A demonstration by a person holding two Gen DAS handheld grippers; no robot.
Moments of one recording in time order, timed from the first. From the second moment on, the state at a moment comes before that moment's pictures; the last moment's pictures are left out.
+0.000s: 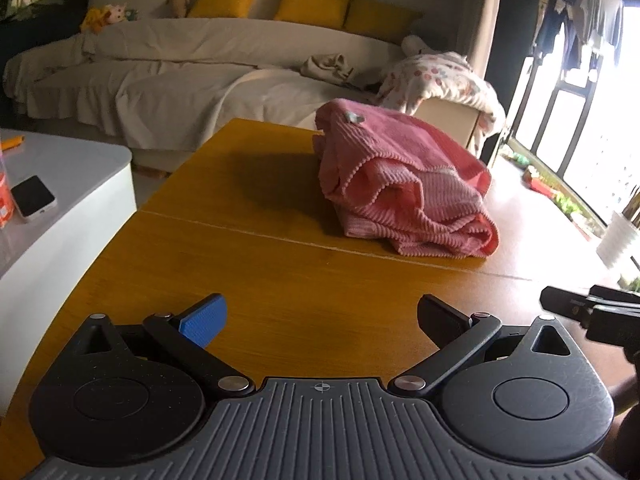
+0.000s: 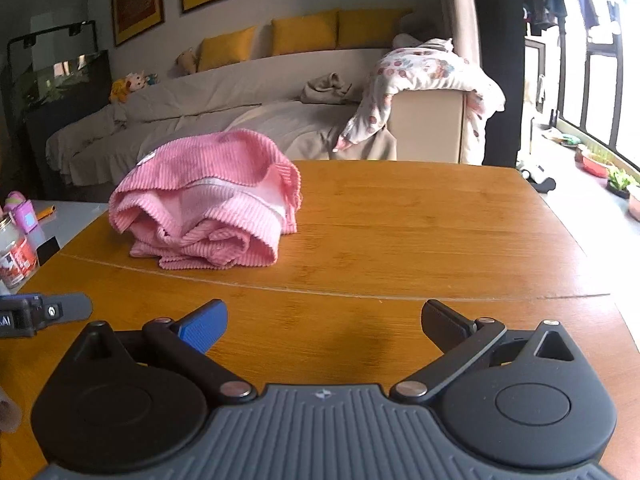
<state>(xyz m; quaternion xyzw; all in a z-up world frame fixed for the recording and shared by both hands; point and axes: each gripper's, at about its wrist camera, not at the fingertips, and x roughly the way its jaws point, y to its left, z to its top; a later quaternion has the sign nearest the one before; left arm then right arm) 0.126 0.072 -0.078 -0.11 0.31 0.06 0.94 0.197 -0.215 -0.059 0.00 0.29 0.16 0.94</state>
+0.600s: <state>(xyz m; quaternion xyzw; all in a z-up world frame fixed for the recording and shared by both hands) 0.126 0.071 -0.079 -0.10 0.31 0.06 0.94 0.196 -0.216 -0.059 0.00 0.29 0.18 0.94</state>
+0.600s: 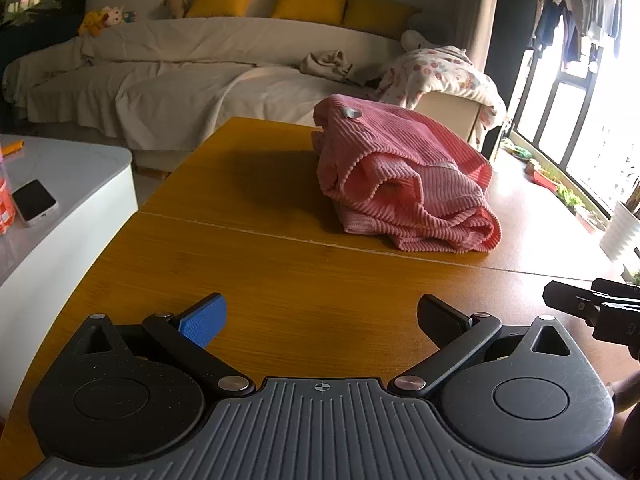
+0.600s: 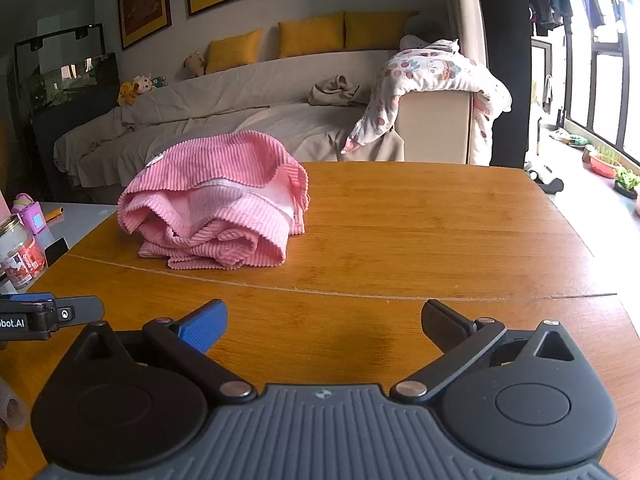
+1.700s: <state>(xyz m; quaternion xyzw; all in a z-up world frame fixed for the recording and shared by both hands) 0.125 0.072 -0.079 -0.11 0.31 0.06 0.94 0.198 -0.223 -0.061 0.04 0.29 0.17 0.94</state>
